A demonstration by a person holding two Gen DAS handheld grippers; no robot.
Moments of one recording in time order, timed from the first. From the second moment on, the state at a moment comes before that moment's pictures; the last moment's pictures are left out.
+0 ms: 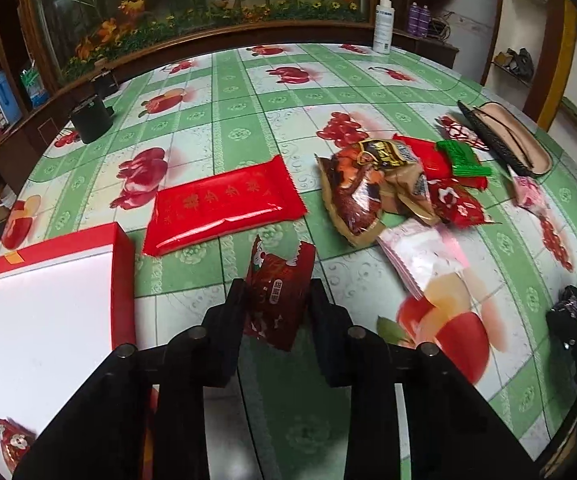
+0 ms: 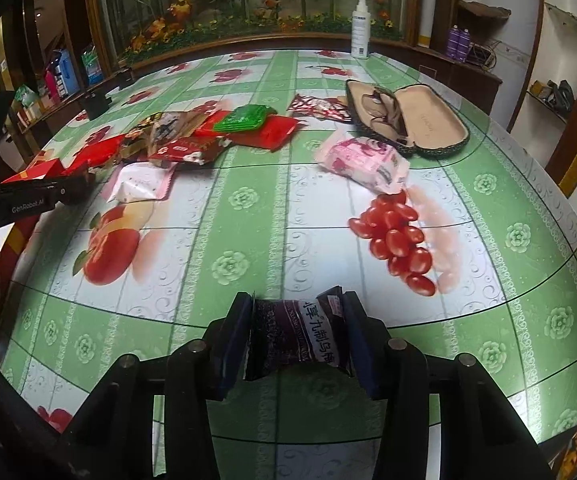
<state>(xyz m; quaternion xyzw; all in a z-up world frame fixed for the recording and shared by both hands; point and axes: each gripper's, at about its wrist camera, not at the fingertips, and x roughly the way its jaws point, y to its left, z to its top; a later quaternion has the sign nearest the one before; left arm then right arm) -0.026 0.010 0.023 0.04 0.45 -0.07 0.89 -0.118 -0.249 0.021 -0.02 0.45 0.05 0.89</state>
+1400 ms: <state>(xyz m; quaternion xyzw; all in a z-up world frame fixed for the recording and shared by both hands) -0.168 0.135 0.072 -0.07 0.38 -0.03 0.92 -0.107 -0.088 0.036 0.16 0.46 0.34 0.80</state>
